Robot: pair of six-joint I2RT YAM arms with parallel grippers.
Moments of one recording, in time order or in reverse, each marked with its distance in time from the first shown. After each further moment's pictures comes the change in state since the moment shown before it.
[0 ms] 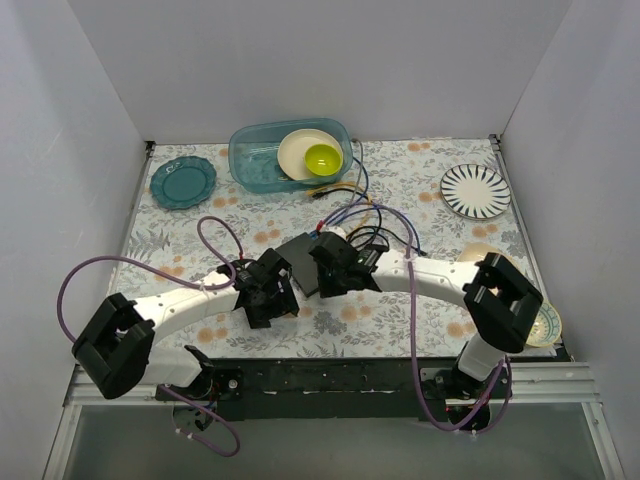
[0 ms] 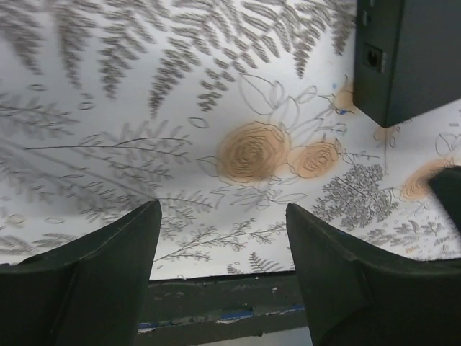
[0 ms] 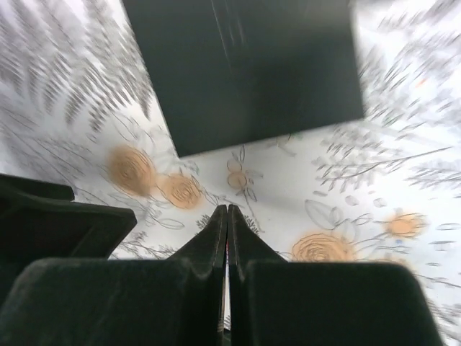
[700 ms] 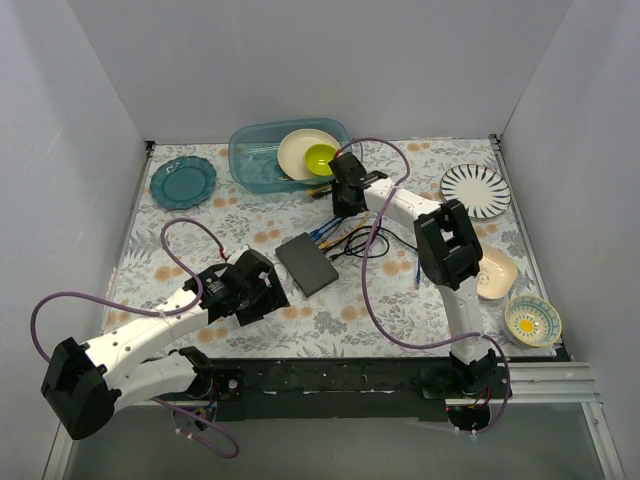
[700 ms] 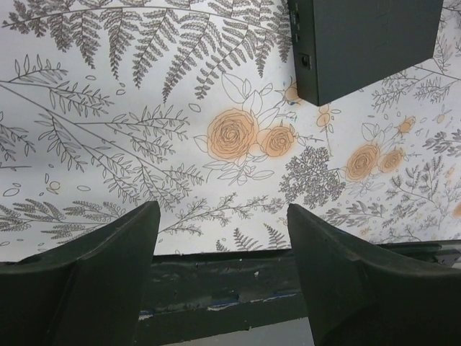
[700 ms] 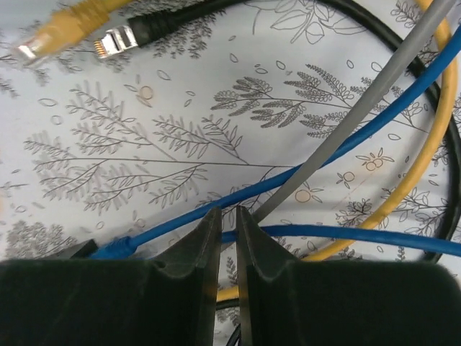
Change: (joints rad) left arm 0.000 -0.277 0.008 -0.123 -0.118 -0.036; right arm -0.435 0.490 0.683 -0.083 0.037 -0.350
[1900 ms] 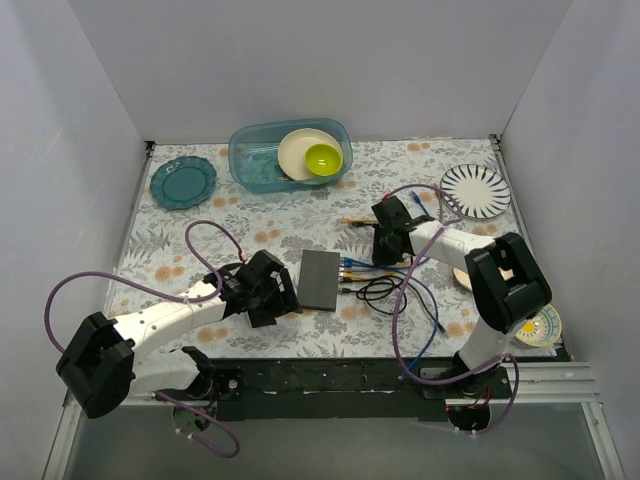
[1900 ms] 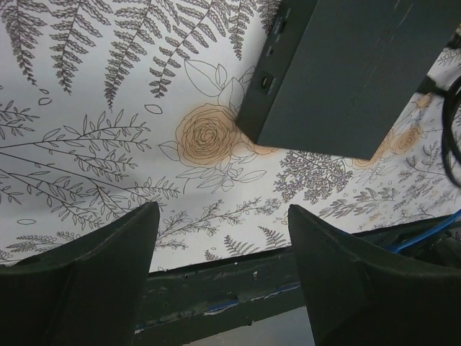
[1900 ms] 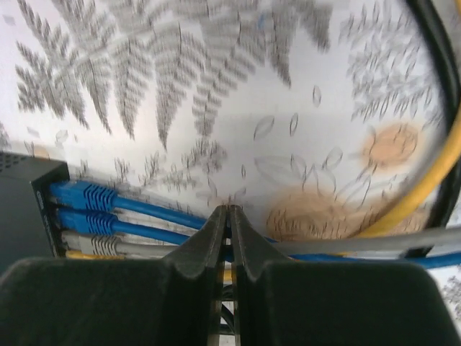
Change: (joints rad) left arm 0.000 0.125 -0.057 0.165 0.134 0.053; right arm -0.062 -0.435 -0.701 0.103 -0.045 0.147
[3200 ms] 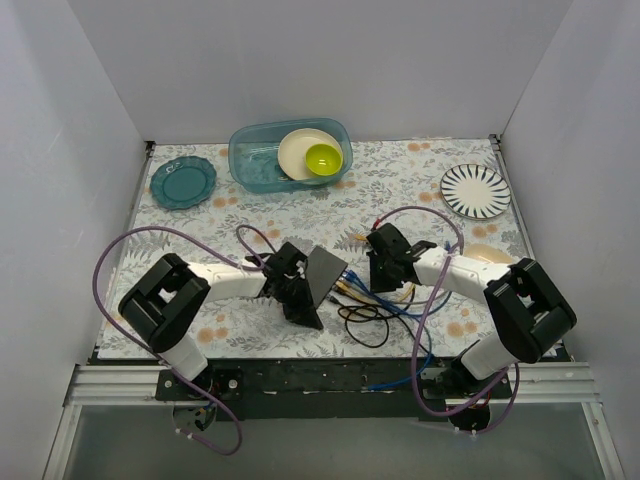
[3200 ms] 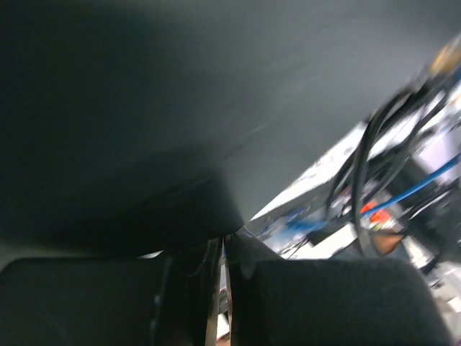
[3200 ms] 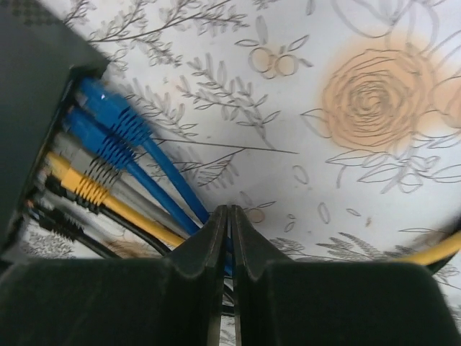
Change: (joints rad) left arm -0.024 0.473 0.099 0.294 0.452 -0.018; right arm 0.141 -0.217 -0.225 -0.025 -0.037 0.021
